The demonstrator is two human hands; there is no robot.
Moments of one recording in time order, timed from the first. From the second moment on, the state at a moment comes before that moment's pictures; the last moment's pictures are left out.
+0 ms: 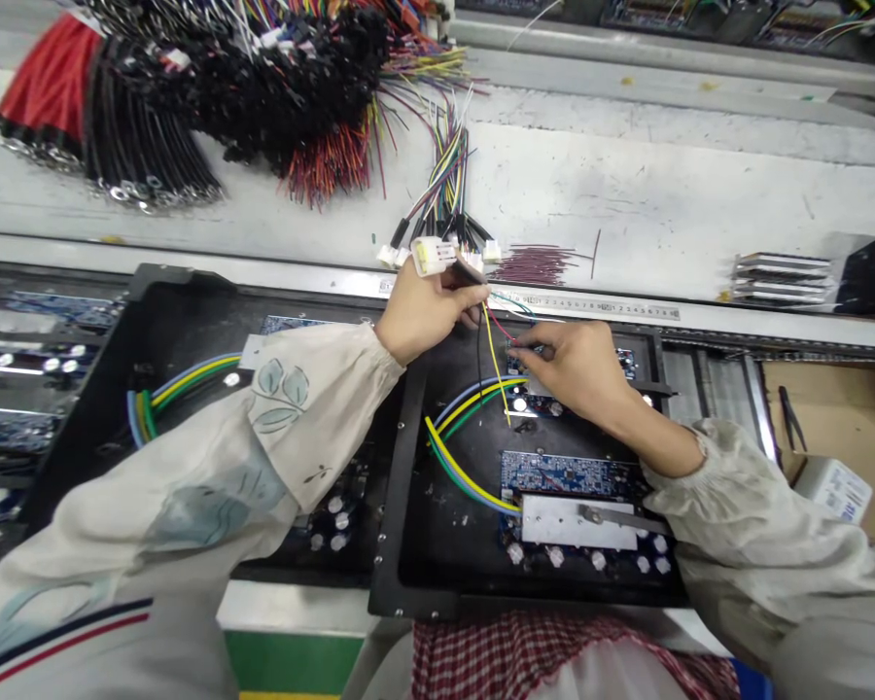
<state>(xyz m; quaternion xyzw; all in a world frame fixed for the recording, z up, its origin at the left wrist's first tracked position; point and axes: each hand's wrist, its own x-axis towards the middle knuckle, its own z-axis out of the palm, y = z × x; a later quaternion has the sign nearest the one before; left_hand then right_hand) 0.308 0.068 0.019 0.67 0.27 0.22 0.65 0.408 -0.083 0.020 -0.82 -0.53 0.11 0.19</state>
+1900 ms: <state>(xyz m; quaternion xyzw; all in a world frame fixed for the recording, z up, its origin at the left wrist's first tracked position) 0.302 0.067 0.022 0.70 0.24 0.20 0.64 0.405 -0.084 0.028 -0.82 -0.55 0.10 0.14</state>
